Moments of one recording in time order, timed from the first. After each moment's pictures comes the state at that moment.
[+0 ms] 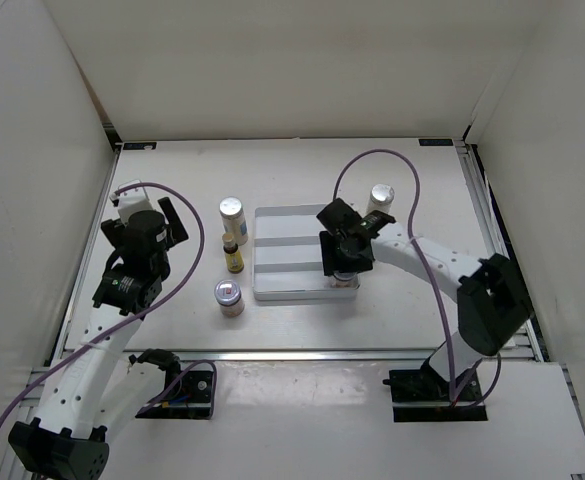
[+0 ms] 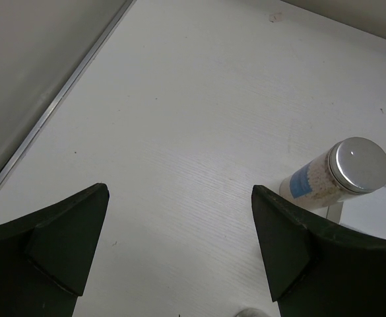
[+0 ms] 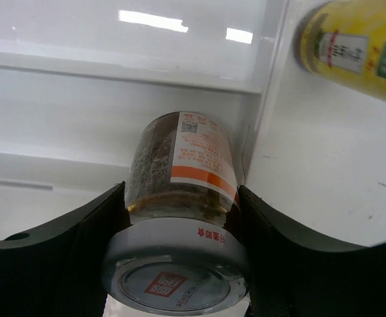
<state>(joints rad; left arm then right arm) -0.28 0.80 0.86 -0.46 -0.64 -0.32 0.75 1.55 1.18 -0.83 0.19 0.54</state>
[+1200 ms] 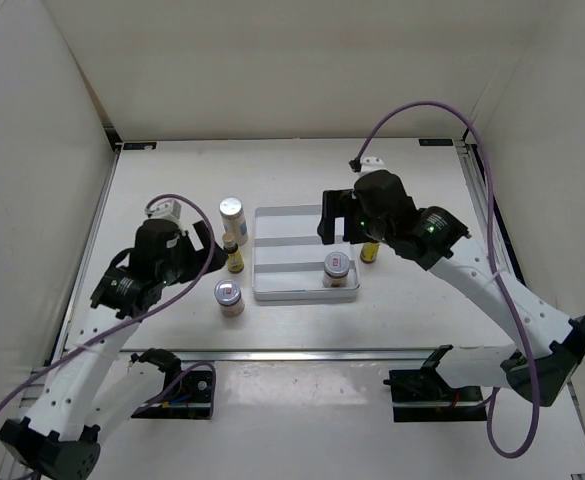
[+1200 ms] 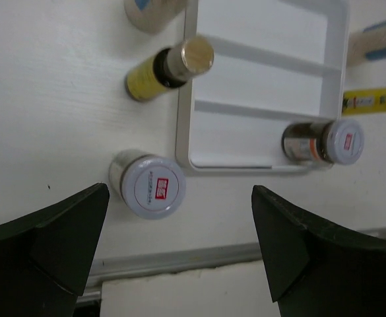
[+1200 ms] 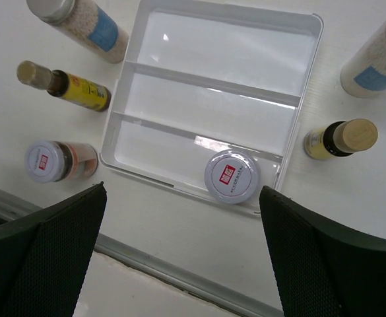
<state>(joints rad) -0.37 0.79 0.92 -0.78 -0.06 -0.63 0.80 1.25 1.38 -0.80 0.19 0.47</state>
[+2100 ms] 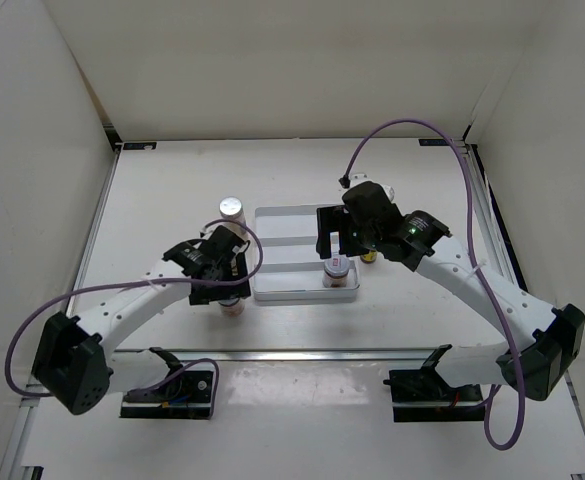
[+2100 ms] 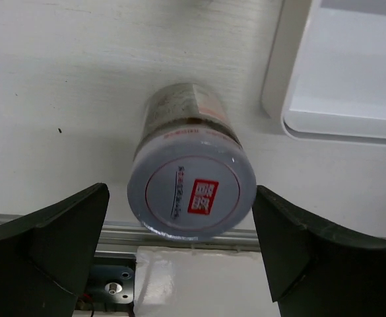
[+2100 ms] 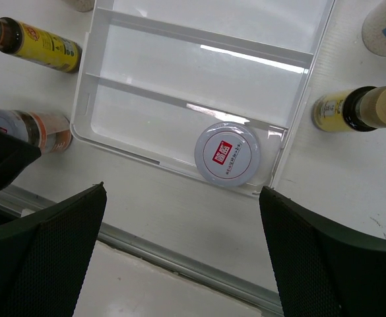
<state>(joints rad) -0.63 1.20 0.86 -0.89 -0.20 -0.72 0.80 1.29 1.28 -0.80 0.15 0.47</state>
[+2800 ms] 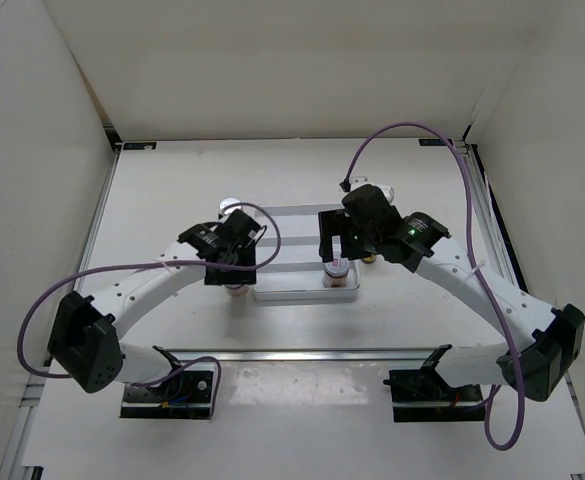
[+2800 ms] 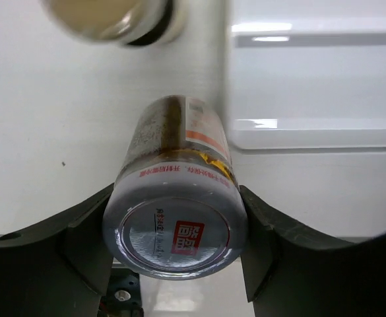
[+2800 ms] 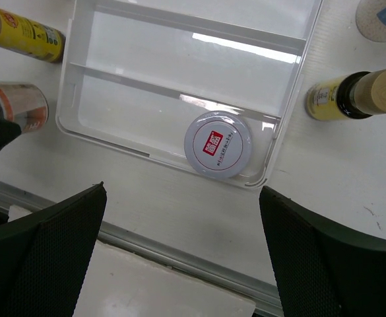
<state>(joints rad) -0.67 1.35 1.02 -0.92 -0.25 -0.64 0.80 1.28 1.26 -0.82 0.15 0.47</state>
